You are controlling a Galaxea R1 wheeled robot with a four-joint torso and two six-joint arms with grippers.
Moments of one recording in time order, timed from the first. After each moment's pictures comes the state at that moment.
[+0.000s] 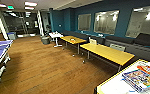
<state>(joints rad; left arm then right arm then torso) 1.53 2.96 -2.51 0.08 -0.13 0.00 -1.61 3.02 -2.61 -0.26 0.16 0.23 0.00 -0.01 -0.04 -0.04</state>
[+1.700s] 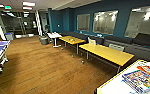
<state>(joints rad) 1.54 2.96 -2.51 0.08 -0.12 0.00 -1.60 3.02 -2.61 -0.26 0.16 0.23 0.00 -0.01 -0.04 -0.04</state>
